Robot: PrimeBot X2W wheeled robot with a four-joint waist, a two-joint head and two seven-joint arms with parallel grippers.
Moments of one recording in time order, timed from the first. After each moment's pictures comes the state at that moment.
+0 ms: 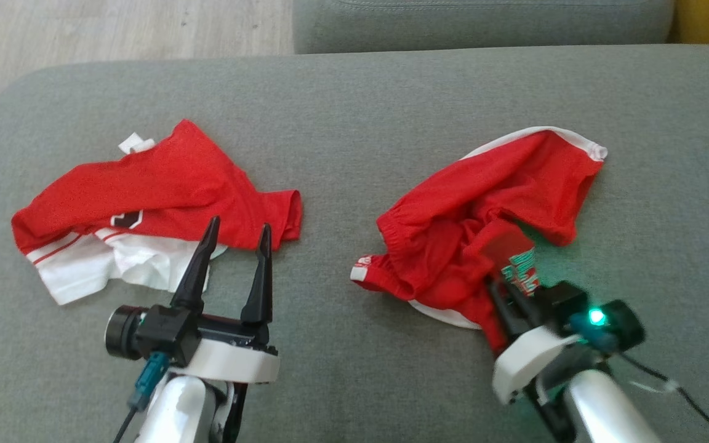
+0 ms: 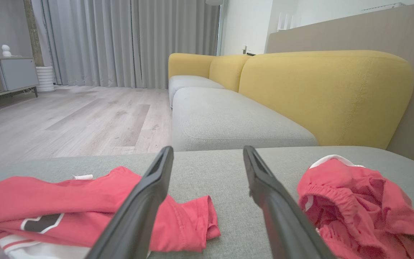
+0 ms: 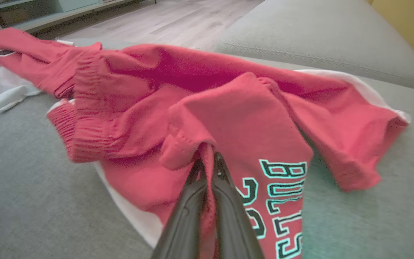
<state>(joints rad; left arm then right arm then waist) -0.16 0.05 -0.27 0.22 -0.18 -0.04 -0.26 -0.14 -0.05 0.28 0.39 -0.02 0.13 -0.05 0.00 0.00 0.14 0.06</state>
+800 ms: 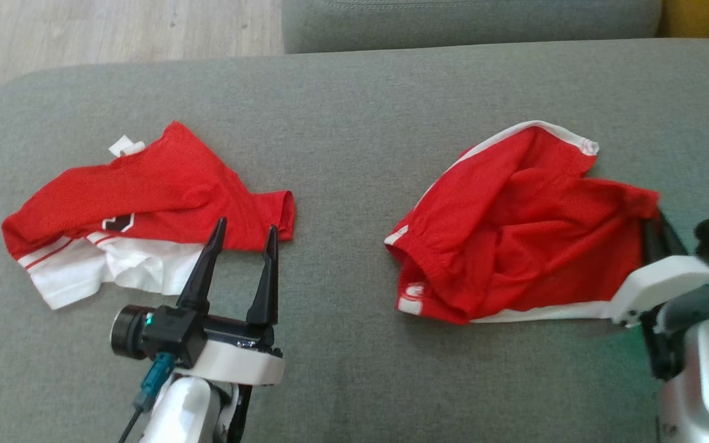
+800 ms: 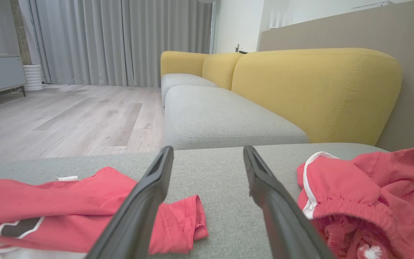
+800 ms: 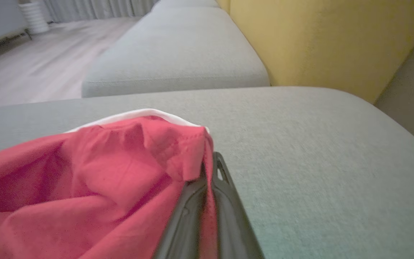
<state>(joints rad) -0.16 0.05 -0.29 0.22 -0.18 -0.03 -0.26 -0.25 -0.05 -0.22 0.37 -0.02 0.13 0.06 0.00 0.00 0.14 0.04</state>
